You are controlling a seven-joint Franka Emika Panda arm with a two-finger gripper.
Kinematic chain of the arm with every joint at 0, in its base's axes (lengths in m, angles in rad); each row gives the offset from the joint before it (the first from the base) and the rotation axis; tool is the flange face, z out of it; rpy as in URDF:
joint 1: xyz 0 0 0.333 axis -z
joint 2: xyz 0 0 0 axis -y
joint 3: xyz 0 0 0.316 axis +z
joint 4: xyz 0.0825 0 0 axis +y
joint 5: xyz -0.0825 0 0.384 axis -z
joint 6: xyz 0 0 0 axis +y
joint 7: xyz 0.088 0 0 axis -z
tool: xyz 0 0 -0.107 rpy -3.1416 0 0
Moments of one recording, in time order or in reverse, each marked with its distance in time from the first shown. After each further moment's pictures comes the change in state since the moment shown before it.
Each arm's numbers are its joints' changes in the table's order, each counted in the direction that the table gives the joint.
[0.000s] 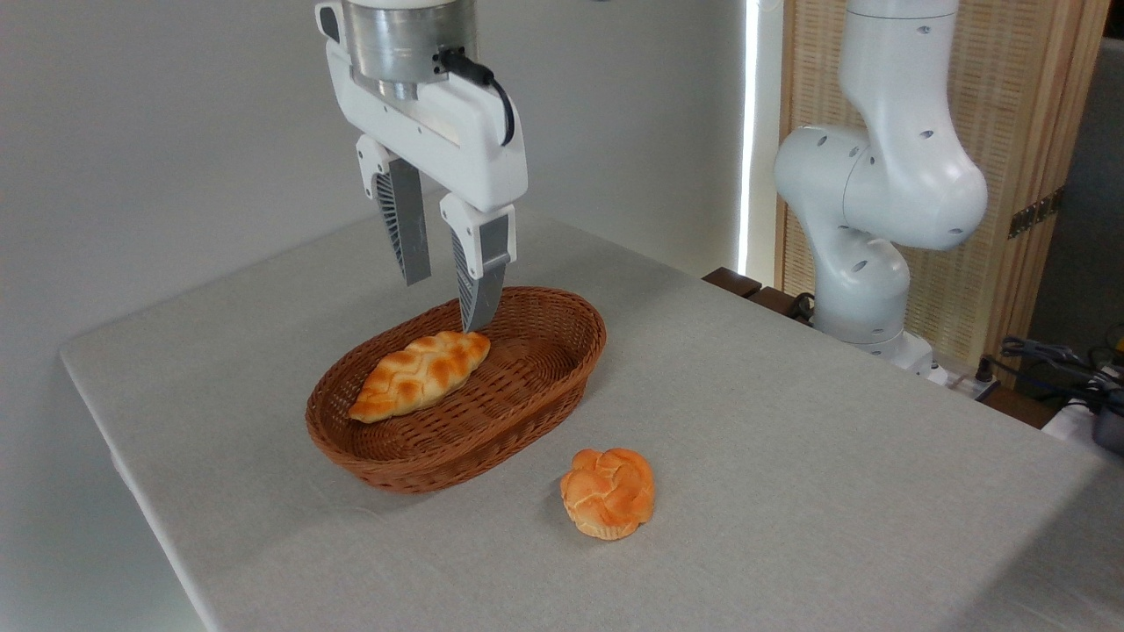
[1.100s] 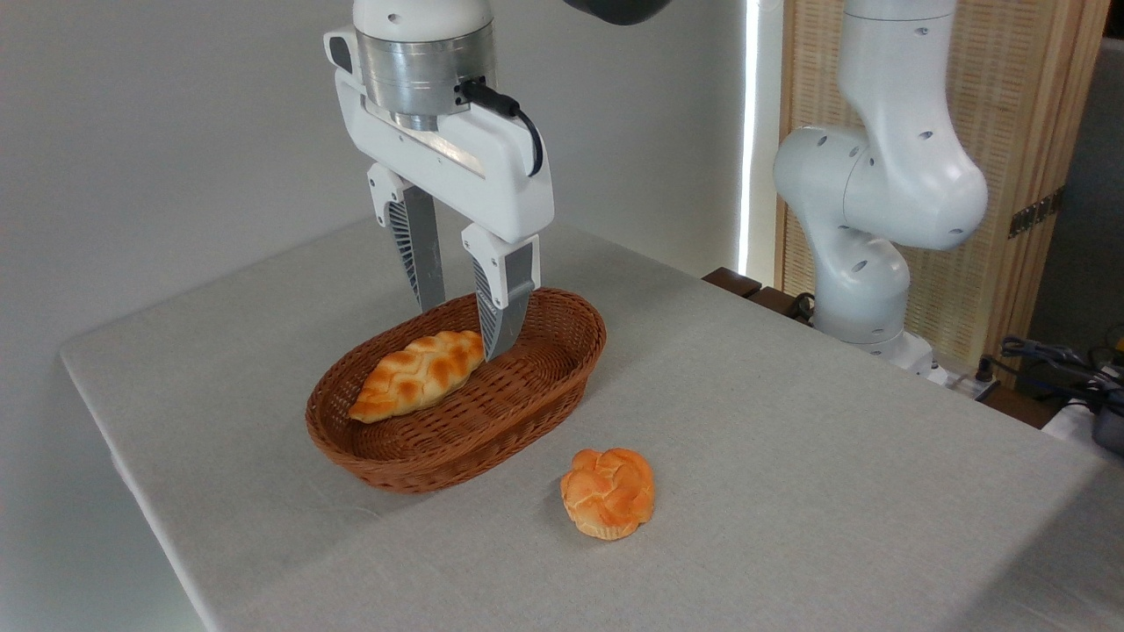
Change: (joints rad) arm -0.005 -0.018 0.052 -0.001 -0.001 0.001 0.013
